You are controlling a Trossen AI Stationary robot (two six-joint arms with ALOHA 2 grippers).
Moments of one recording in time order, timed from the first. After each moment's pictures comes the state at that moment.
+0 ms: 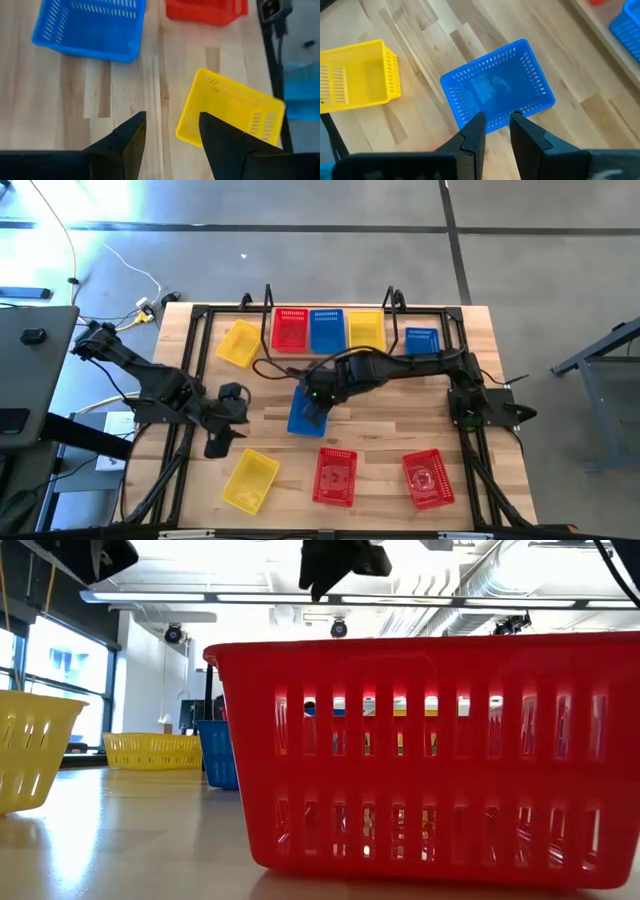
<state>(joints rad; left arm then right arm) -0.42 1.07 0.97 -0.93 -0.15 -0.46 0.14 2.05 2.13 -1.22 0.14 0.69</state>
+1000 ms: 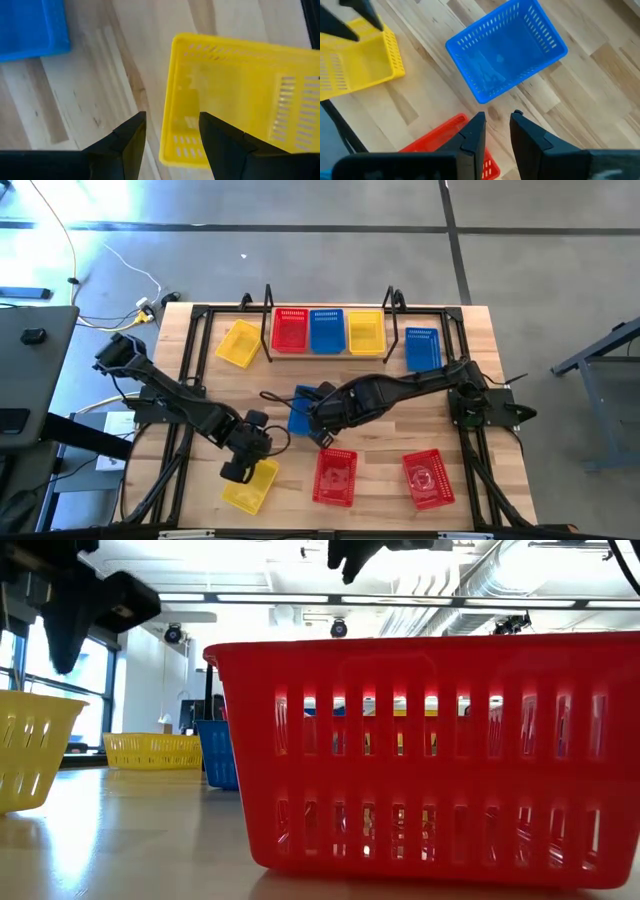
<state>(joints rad) -0.44 1.45 0.97 -0.76 -0.03 -0.24 0.28 2.05 2.13 -1.32 0.20 0.94</state>
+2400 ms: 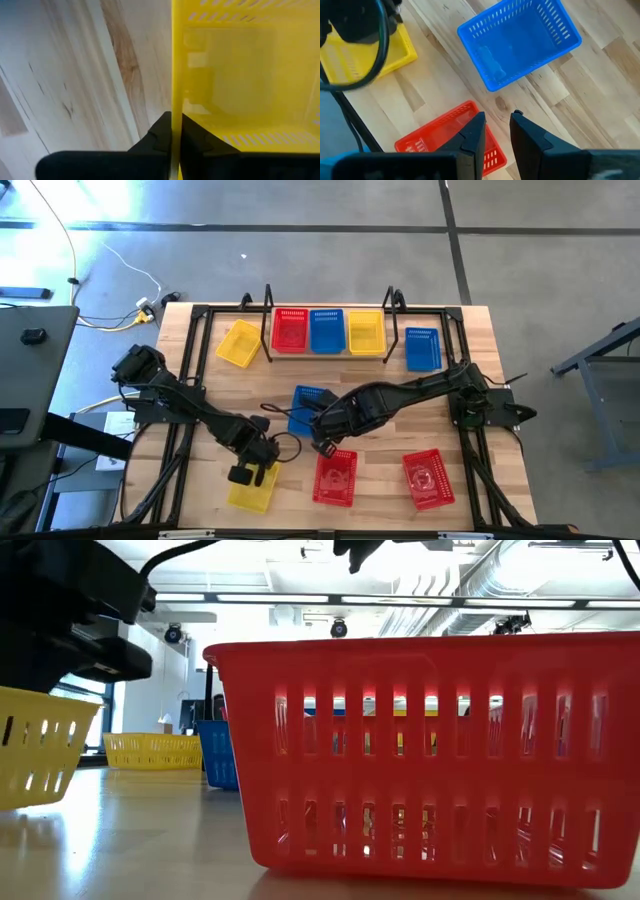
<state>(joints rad) -0.42 1.64 0.97 -0.78 0.05 -0.32 0.32 2.05 2.13 -1.32 0.19 0.94</state>
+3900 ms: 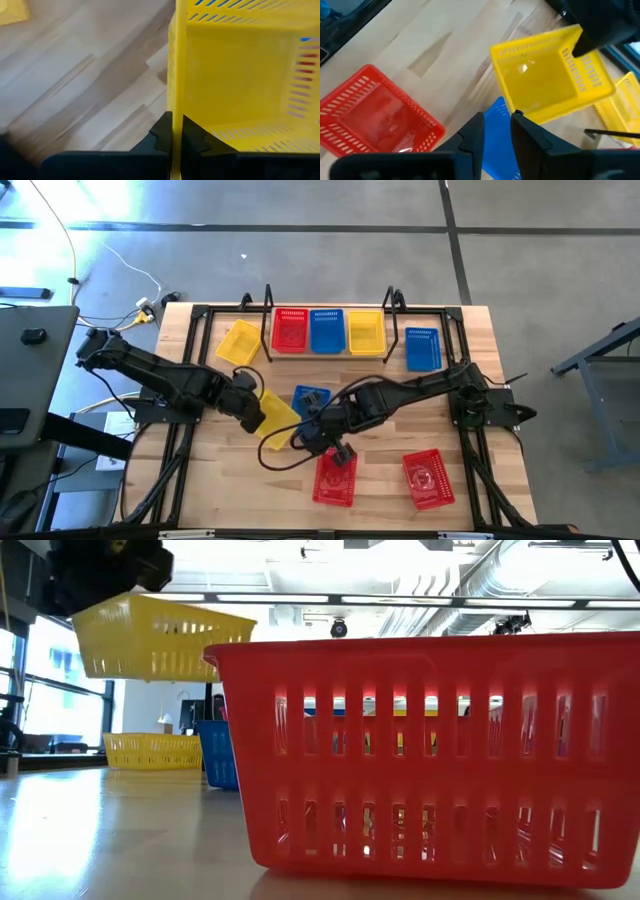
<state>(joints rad) -0.19 1.21 0.97 -1.10 -0.19 -1.18 0.31 2.05 2.13 -1.04 0.10 -0.41</state>
